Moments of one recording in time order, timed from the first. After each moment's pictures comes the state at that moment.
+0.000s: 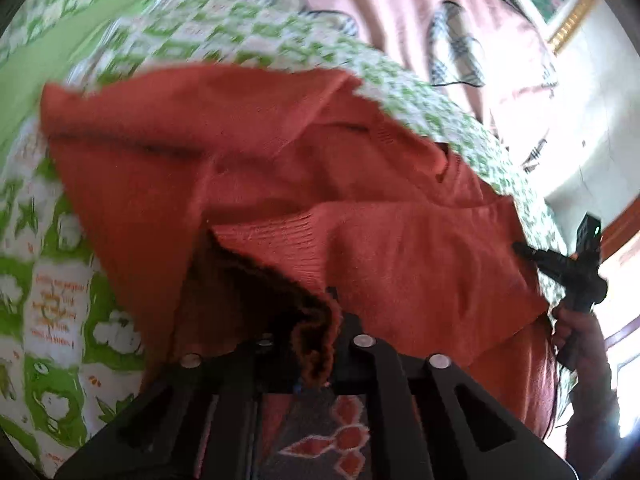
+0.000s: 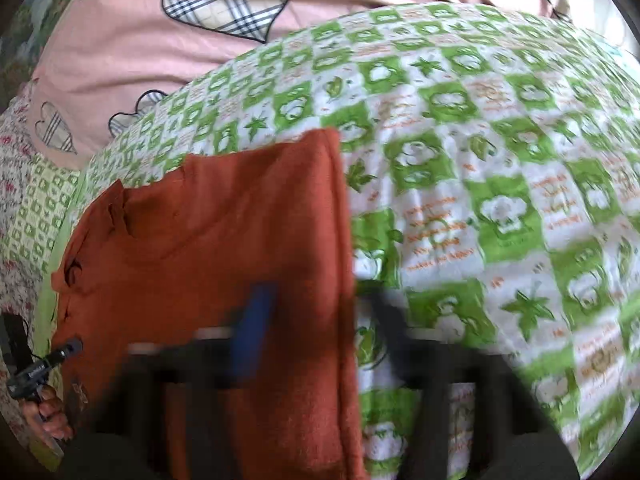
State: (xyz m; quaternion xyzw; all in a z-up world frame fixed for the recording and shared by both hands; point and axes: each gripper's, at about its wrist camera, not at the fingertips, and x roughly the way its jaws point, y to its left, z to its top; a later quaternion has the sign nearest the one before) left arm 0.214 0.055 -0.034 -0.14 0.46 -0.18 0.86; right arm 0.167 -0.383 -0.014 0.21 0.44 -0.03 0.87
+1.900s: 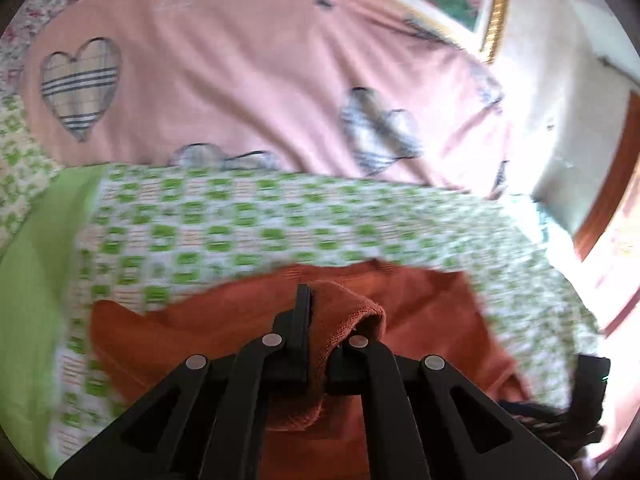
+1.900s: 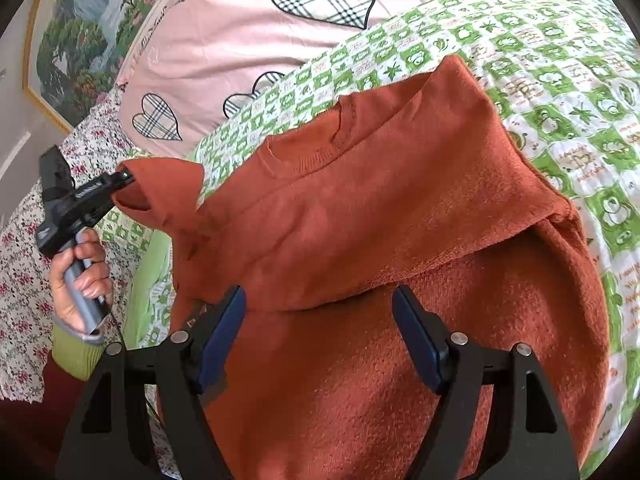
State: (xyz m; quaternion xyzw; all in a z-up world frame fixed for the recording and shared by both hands) left arm 0.248 -0.009 0.121 -0.06 0.34 -0.22 0.91; right arm 0.055 -0.268 -0.003 0.30 0.39 0.06 0.87
